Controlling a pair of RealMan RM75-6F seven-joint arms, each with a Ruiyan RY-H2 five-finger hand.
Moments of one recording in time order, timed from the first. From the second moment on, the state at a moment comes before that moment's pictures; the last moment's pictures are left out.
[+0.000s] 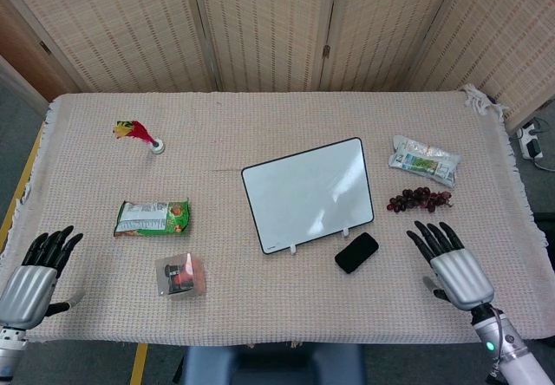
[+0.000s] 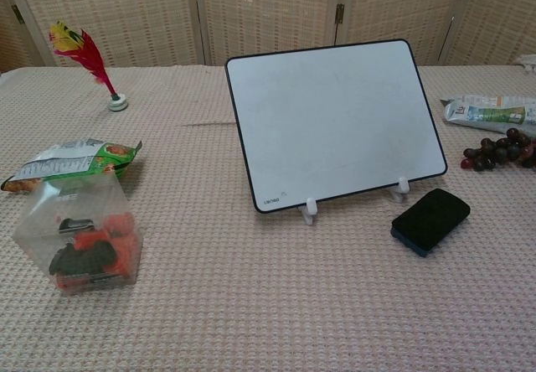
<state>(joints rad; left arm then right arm) -0.13 -1.08 0.01 -1.61 1.60 1.45 0.04 0.23 -1.09 -0.01 -1.70 -1.59 1.20 -0.29</state>
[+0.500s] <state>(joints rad) -0.12 -1.05 0.02 -1.59 1.60 1.47 -0.08 0.42 -1.23 0.05 -1.77 -1.36 0.95 -0.69</state>
